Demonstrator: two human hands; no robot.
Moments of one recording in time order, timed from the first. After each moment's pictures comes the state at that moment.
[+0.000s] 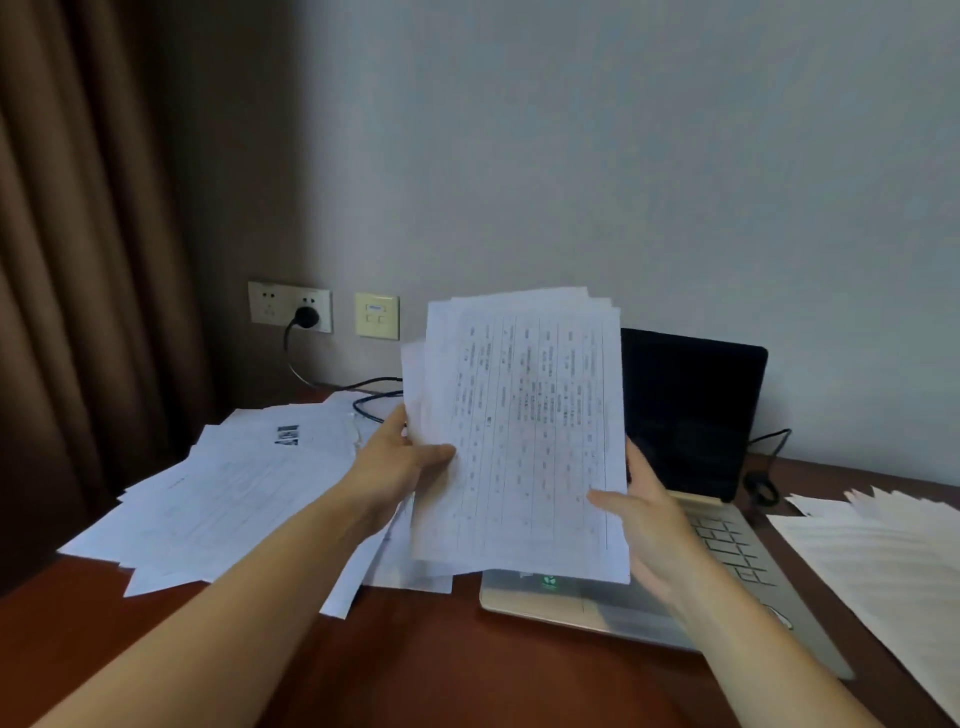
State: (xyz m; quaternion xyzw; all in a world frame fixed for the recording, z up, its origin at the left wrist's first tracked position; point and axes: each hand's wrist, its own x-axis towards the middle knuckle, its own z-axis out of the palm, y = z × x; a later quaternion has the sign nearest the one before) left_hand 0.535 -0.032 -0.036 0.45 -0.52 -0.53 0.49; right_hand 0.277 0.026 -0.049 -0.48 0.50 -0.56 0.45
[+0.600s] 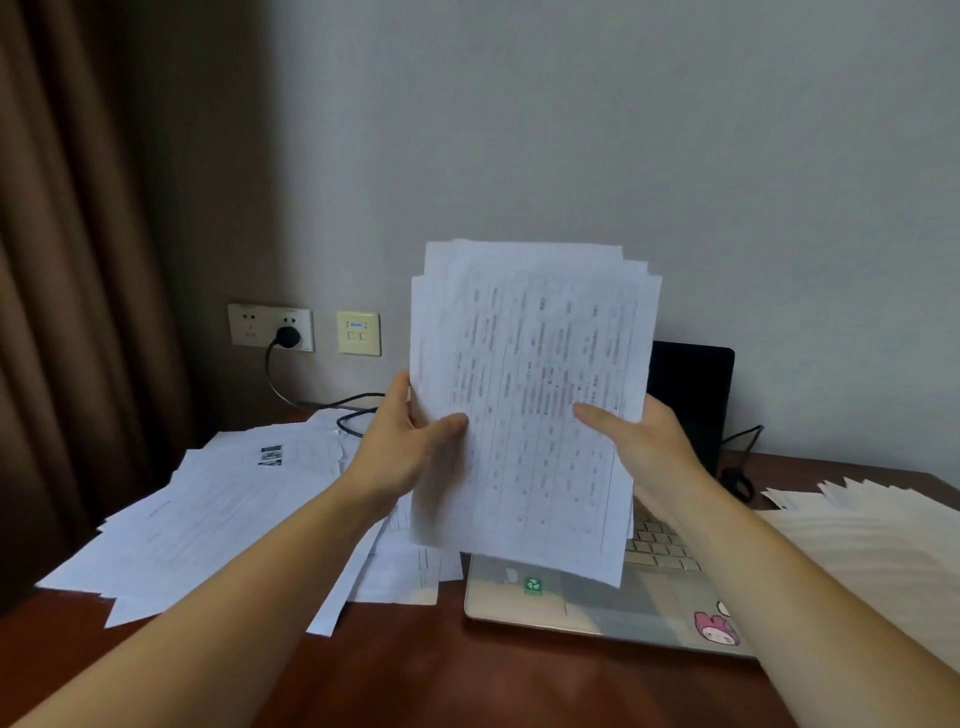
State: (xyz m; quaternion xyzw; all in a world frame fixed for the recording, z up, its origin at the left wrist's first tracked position) left_hand 0.514 -0.026 -0.003 0.41 -0.62 -0.41 0.53; right_hand 0.264 0.016 0.019 -0.52 0.46 -0.61 0.38
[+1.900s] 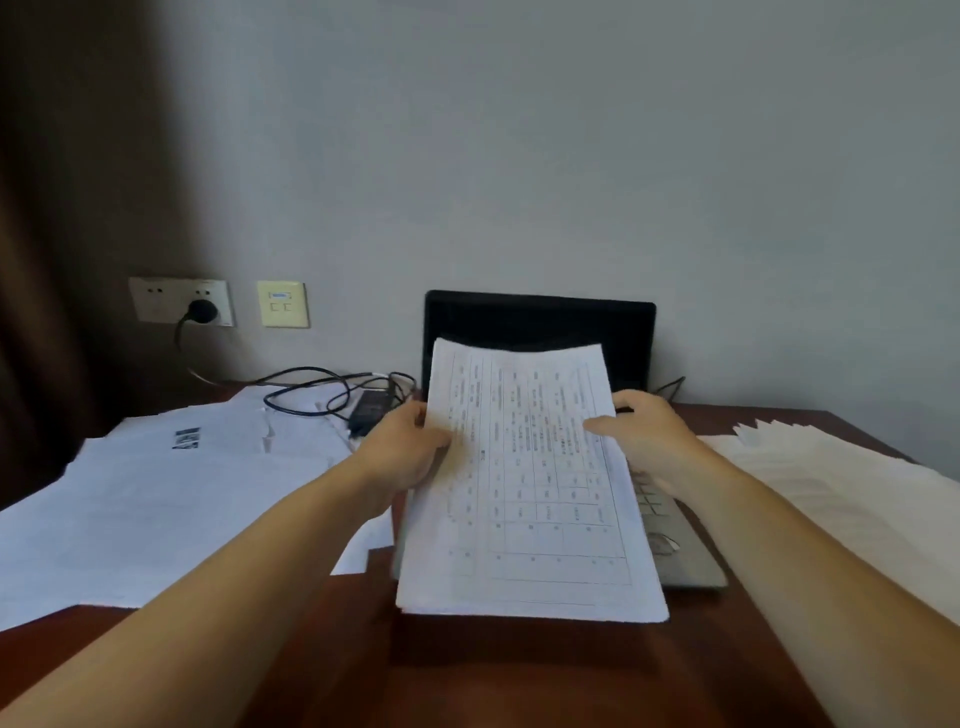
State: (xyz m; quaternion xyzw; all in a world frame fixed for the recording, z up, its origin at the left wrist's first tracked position) left_hand 0.440 -0.014 -0.019 0.52 -0.64 -0.44 0.35; right_hand 0.181 0.036 -0.004 -0.51 0.68 -0.46 0.26
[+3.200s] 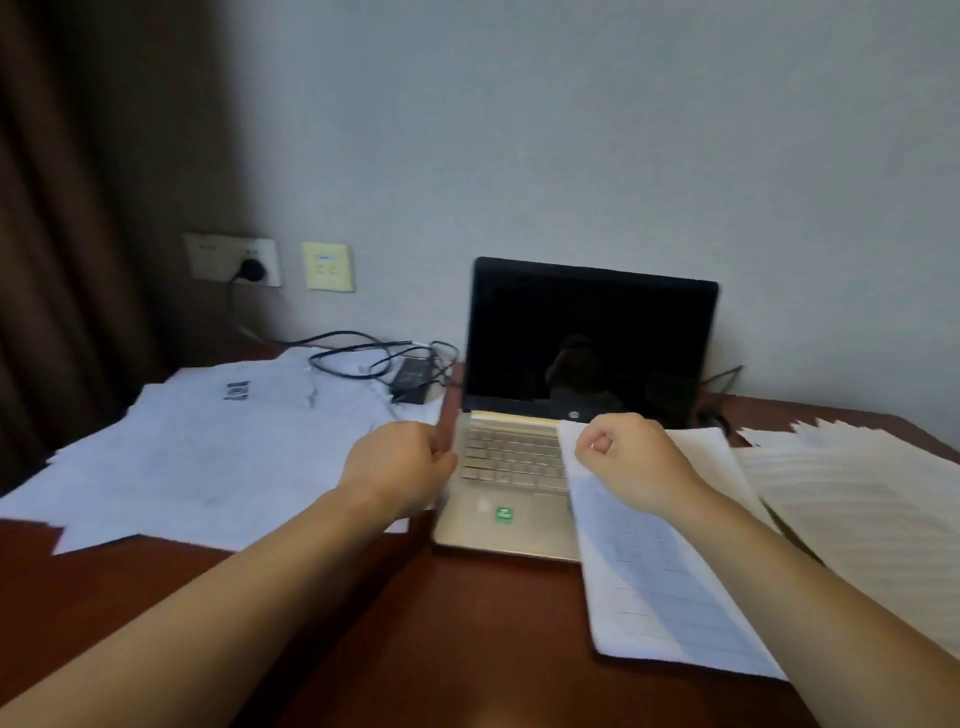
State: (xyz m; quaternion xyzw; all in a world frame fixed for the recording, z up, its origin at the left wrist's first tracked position) left_hand 0.481 -0.006 -0.066 0.63 -0.75 -0.05 0.18; right_hand 0.231 0.033 -0.045 -0.66 0.70 -0.27 0.08
